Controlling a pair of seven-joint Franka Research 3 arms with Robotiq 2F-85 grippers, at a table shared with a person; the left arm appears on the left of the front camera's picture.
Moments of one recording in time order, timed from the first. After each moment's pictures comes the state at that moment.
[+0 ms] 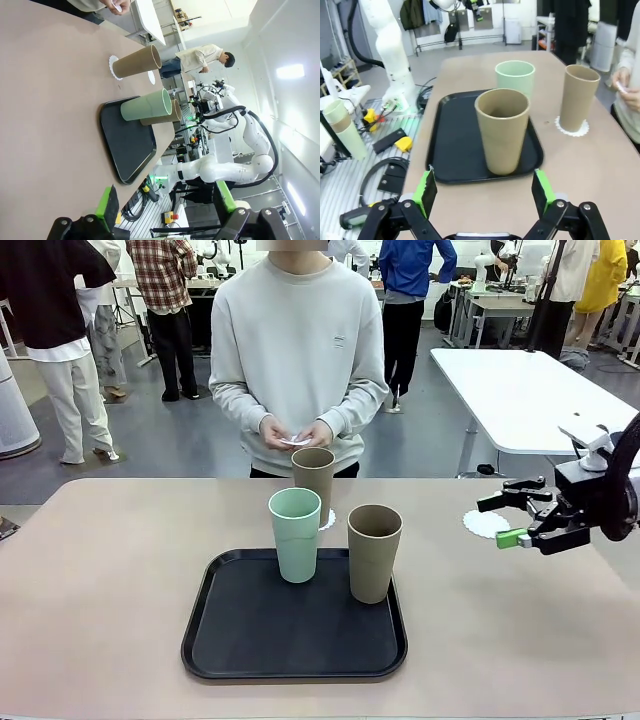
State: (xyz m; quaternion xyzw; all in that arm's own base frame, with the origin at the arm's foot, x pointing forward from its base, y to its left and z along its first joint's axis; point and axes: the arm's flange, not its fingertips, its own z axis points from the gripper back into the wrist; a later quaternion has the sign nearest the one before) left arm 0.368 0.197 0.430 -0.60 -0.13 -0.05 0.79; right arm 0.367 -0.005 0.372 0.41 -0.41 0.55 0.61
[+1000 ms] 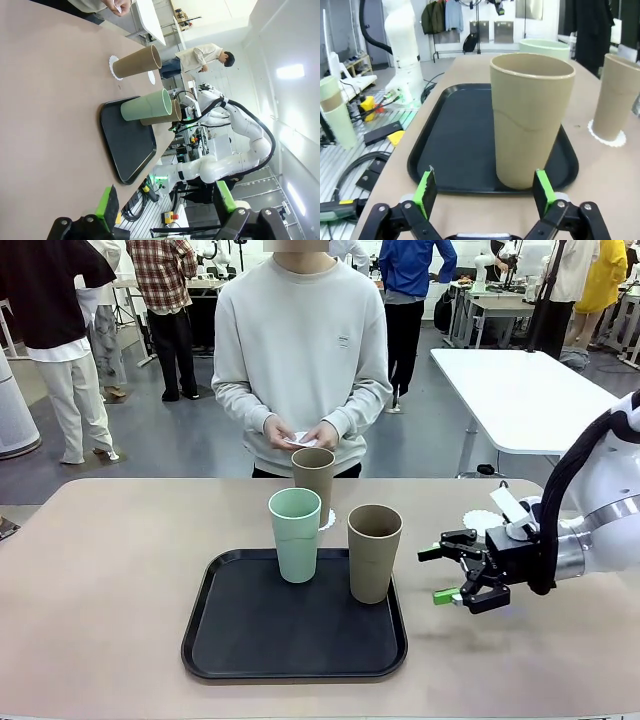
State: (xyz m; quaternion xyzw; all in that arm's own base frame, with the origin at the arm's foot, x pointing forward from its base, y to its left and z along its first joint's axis) left arm 0.368 0.197 0.430 -0.60 -0.13 -0.05 0.79; right arm 0.371 0.068 0.257 0.45 -0.42 0.57 0.54
